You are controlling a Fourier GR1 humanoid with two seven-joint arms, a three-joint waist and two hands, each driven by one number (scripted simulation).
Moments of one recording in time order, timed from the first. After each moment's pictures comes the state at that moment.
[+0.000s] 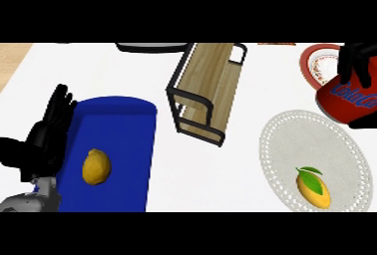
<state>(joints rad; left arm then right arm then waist) -0.08 0.24 0.00 -1.67 0.07 0.22 0.15 -0.66 -0.68 -0.08 -1.43 0.14 0.74 -0.31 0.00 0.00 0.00</state>
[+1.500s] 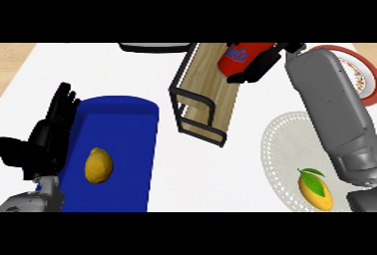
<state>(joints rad) -0.09 0.19 0.02 -1.68 0.03 0.17 0.16 -1.07 -0.26 -0.03 -0.80 0.40 0.37 -0.38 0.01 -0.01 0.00</state>
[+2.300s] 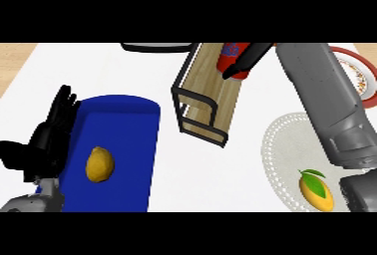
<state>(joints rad) -0.07 0.18 0.03 -1.67 0.03 0.15 0.13 -1.21 -0.23 -0.11 -0.56 0.36 0.45 -0.43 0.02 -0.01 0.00</state>
